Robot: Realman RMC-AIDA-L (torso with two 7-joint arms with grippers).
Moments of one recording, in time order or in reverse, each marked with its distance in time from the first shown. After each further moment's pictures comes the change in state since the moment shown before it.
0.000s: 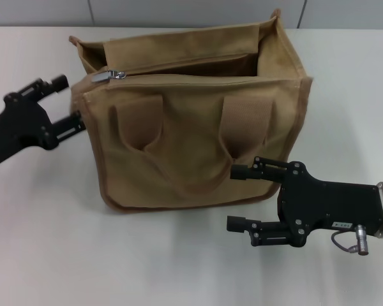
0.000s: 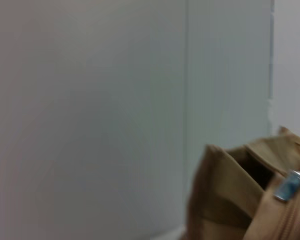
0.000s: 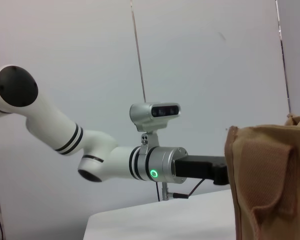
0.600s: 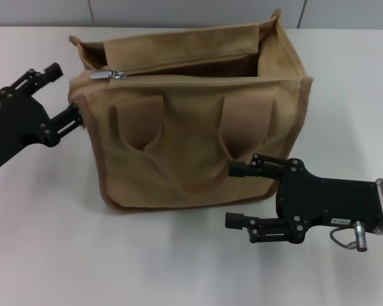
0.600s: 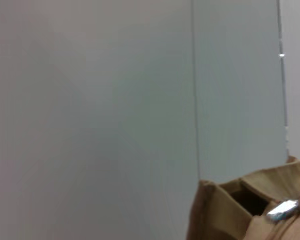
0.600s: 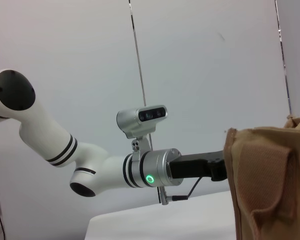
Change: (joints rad) left arm 0.007 -0.048 -0.177 -0.064 -0.028 0.047 0.204; right arm 0.010 0.000 0.000 -0.001 0.004 0.000 0.017
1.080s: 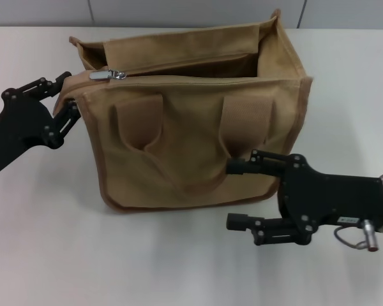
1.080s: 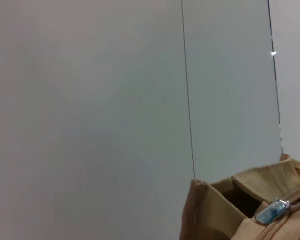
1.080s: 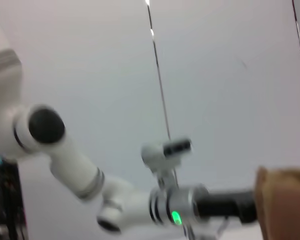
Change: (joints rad) left arm -0.004 -0.002 0.027 -0.011 -0.005 0.002 0.030; right arm 0.016 -0.001 0.015 -0.001 0.008 -0.095 0.020
